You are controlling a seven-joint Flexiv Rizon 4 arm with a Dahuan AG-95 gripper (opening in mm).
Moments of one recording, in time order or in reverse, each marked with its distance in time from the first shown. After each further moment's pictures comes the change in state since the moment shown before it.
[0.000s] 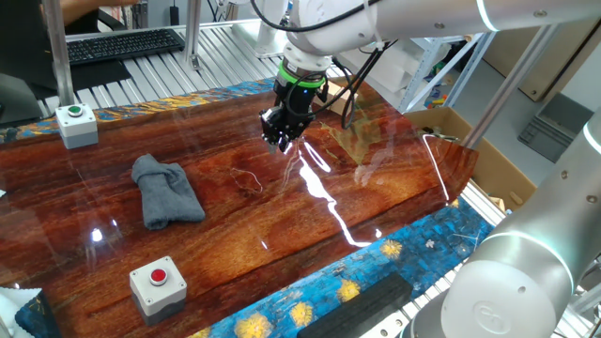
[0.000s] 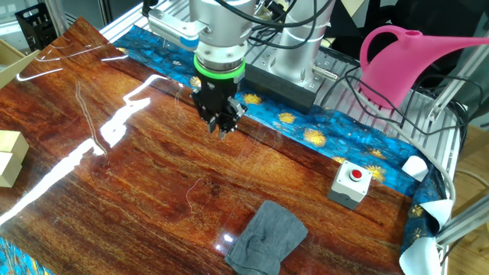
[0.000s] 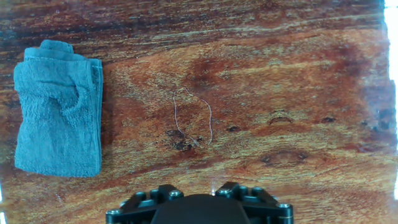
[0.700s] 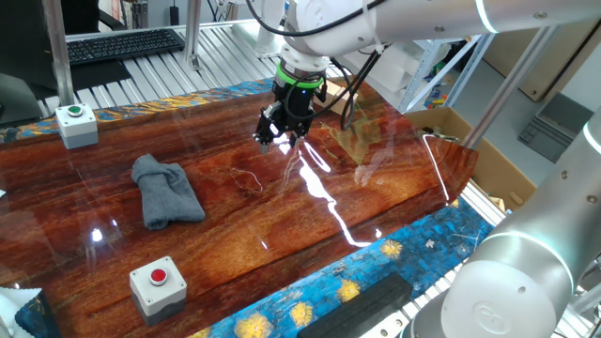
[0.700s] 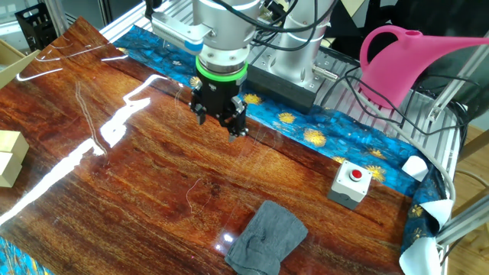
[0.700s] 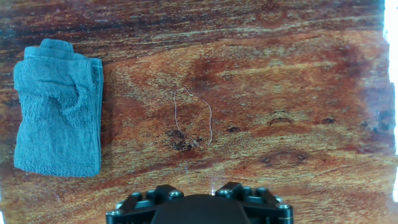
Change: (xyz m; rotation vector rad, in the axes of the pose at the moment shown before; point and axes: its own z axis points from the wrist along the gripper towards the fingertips) arm -0.001 0.000 -0.002 0.073 -0.005 0.019
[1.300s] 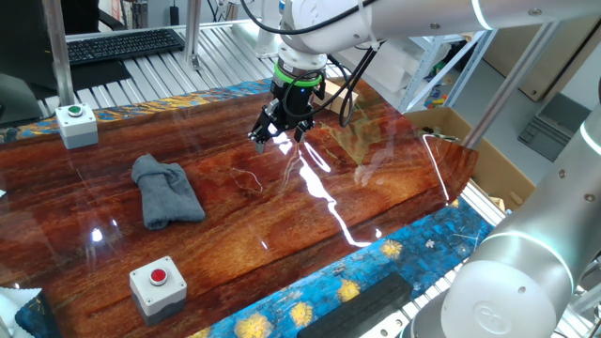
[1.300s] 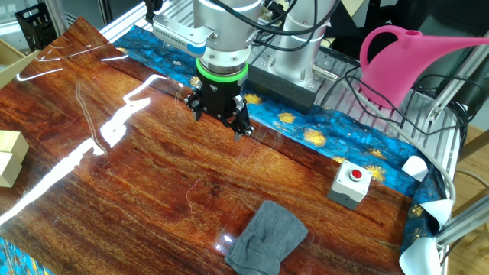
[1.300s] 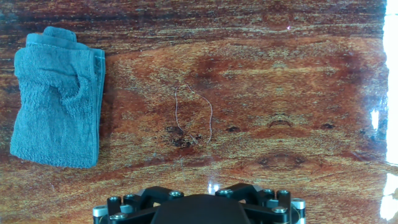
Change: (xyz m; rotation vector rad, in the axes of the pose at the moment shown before) arm -0.001 0.000 0.000 0.025 0.023 -0.069
